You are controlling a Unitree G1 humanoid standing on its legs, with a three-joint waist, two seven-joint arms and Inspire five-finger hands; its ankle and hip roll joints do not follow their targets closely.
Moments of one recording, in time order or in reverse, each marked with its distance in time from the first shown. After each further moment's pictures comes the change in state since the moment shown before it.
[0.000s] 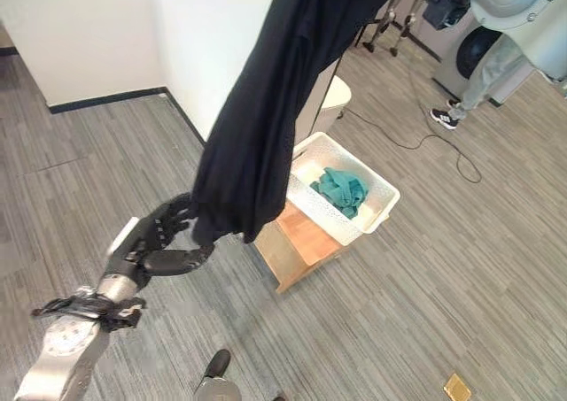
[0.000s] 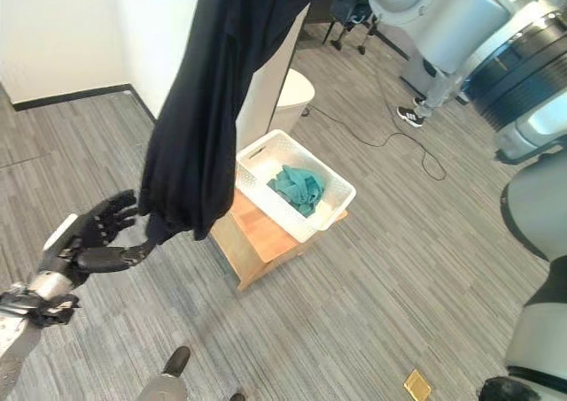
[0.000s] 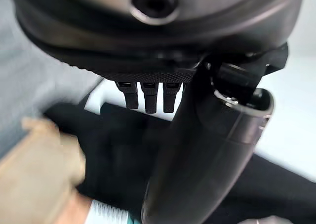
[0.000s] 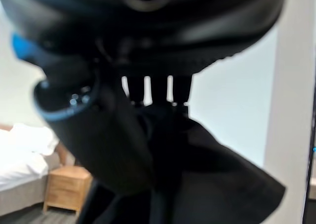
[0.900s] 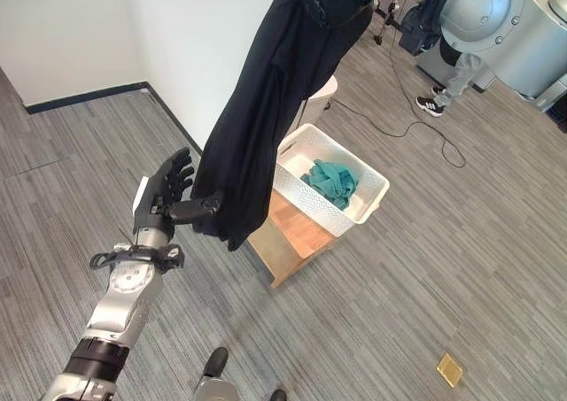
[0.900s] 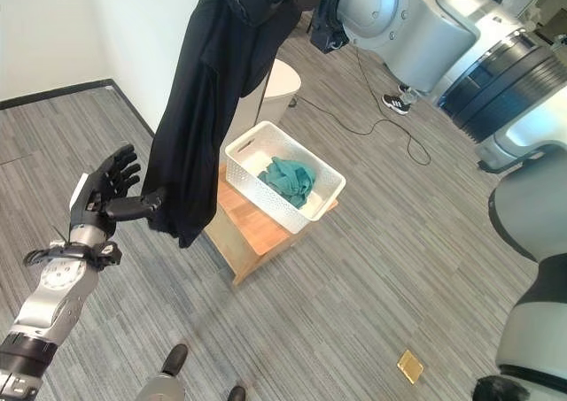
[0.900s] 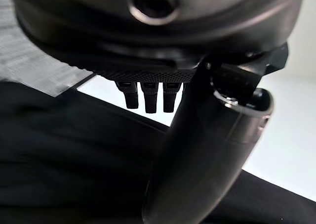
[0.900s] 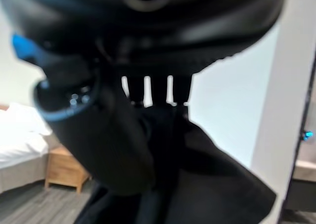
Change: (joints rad) left arm -0.590 -0.134 -0.368 0.268 0.071 0.023 0.238; right arm 0.021 0.100 0.001 -0.037 -0.011 0.048 0.019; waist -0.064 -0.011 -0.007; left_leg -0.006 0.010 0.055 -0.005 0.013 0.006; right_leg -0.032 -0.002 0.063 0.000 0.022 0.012
